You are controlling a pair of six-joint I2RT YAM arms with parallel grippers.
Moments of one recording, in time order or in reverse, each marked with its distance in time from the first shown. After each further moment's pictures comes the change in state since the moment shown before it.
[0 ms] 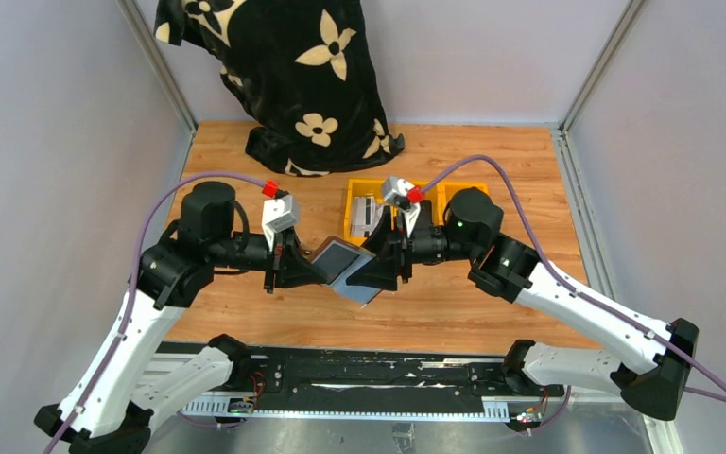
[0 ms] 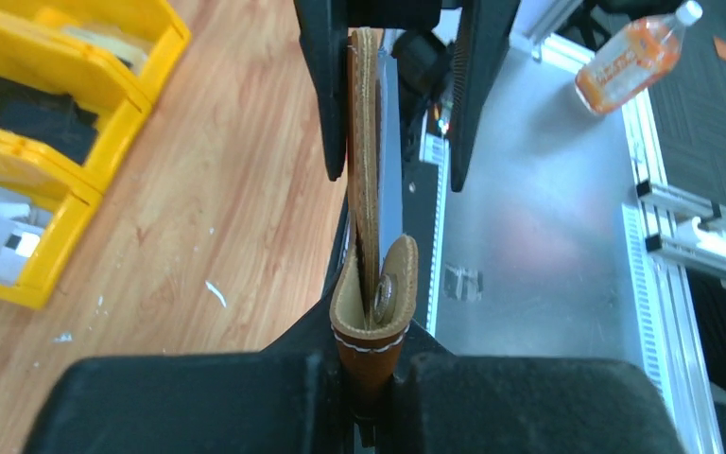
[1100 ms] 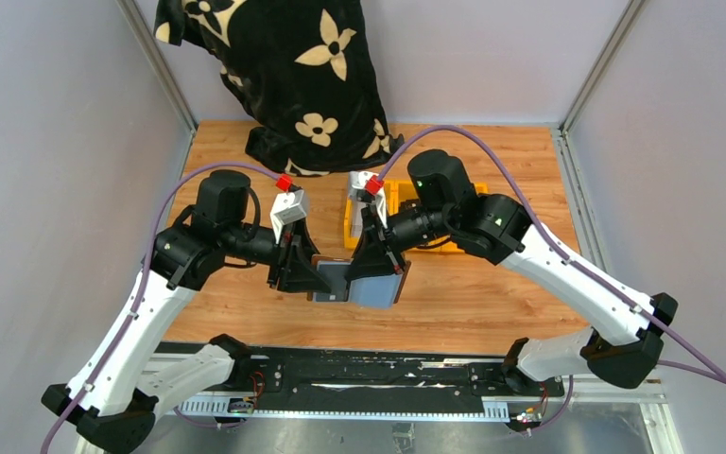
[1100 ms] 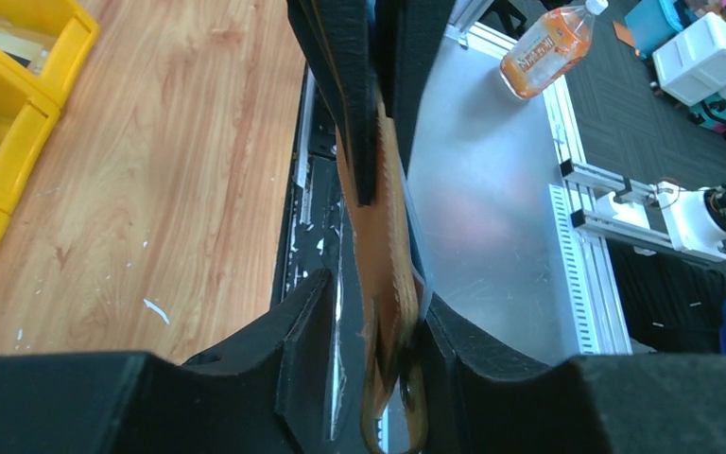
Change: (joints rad) left arm -0.002 0.051 0.014 0.048 0.137 -0.053; right arm 0.012 0.202 0.436 -0.542 -0.071 -0.244
